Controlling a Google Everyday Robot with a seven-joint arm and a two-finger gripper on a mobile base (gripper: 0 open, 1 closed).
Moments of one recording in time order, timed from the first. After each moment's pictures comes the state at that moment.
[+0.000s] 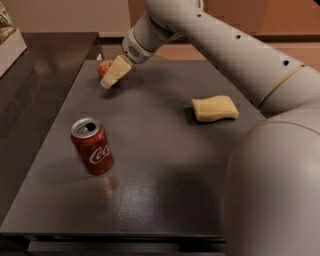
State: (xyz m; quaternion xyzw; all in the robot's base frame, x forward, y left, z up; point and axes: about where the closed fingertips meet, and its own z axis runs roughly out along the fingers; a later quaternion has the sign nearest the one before) arm 0.722 0.115 0.891 -0.53 0.76 0.17 0.34
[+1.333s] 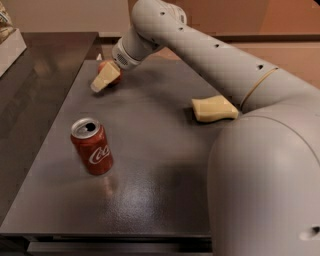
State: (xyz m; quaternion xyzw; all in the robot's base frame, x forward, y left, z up) arm 0.742 0.155 0.862 -0.51 0.77 0.18 0.35
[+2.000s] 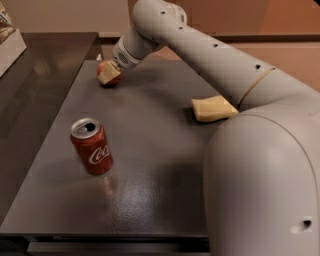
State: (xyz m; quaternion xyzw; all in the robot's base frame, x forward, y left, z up) arm 0.749 0.154 0.863 -0.51 0.77 0.18 0.35
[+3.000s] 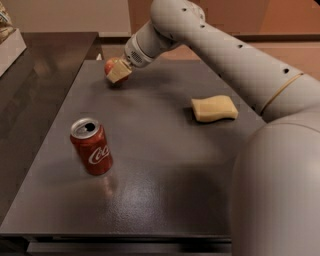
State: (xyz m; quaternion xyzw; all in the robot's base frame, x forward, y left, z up) arm 0.733 0.126 0.881 -0.53 0.74 0.18 0.37
